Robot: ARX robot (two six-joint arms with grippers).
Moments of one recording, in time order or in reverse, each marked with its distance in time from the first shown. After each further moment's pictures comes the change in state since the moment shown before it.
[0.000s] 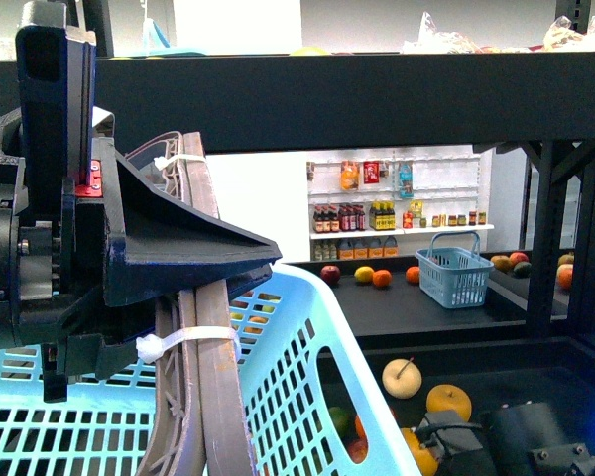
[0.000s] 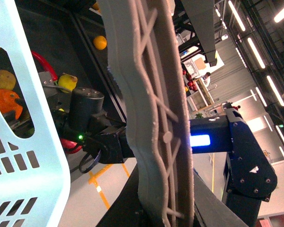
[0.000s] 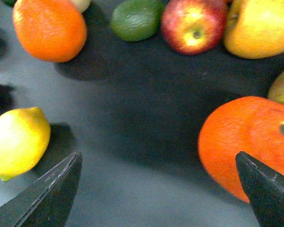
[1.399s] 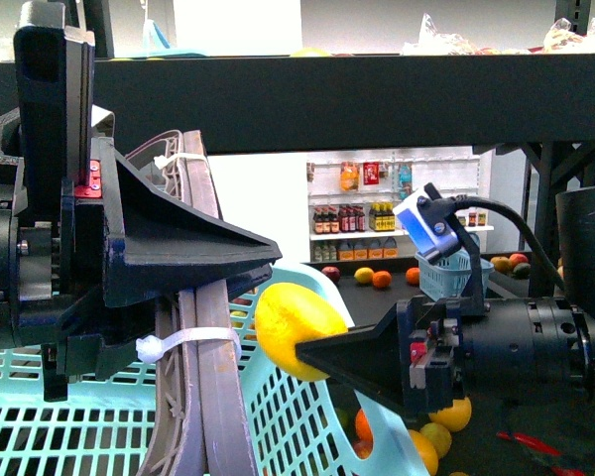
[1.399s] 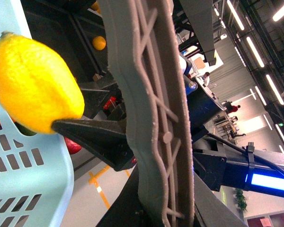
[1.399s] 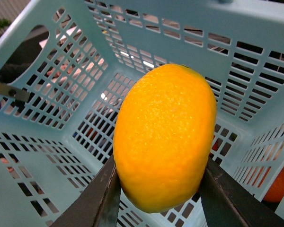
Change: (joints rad) left arm 0.000 0.000 0.000 0.001 0.003 0.006; right arm 0.073 -0.671 -0.356 0.193 -0.682 0.147
